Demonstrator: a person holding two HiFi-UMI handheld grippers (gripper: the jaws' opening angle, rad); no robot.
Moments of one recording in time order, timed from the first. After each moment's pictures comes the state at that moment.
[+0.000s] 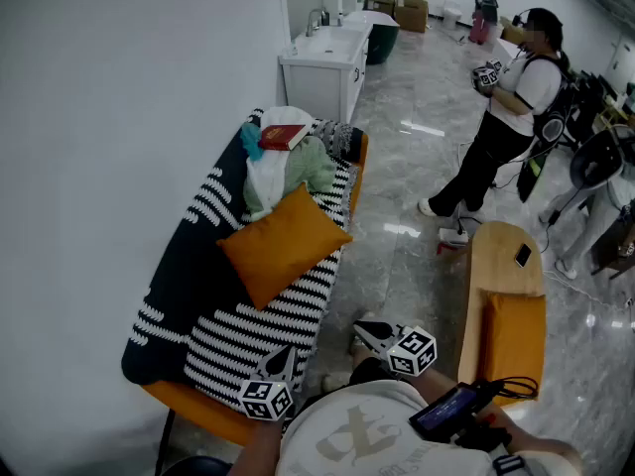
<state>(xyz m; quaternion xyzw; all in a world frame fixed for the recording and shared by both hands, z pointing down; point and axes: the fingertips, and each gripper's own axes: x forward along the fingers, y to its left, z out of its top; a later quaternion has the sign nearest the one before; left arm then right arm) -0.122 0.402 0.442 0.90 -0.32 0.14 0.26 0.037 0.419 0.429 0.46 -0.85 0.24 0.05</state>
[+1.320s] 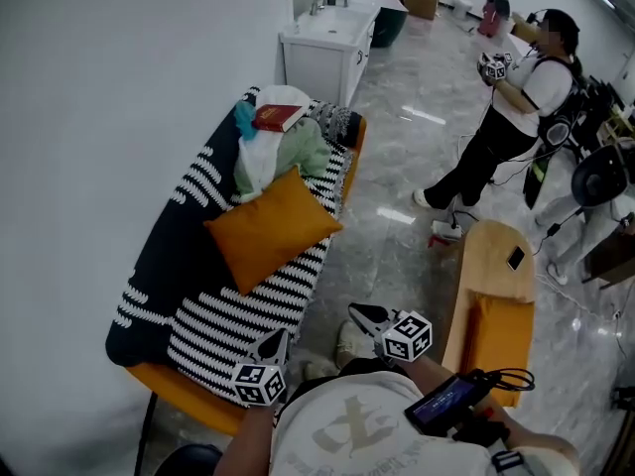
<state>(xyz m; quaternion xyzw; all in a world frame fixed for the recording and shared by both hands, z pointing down) -0.087 0.380 0.448 0.88 -0.35 0.15 0.27 0.078 0.388 0.434 0.45 -0.85 0.26 0.06</state>
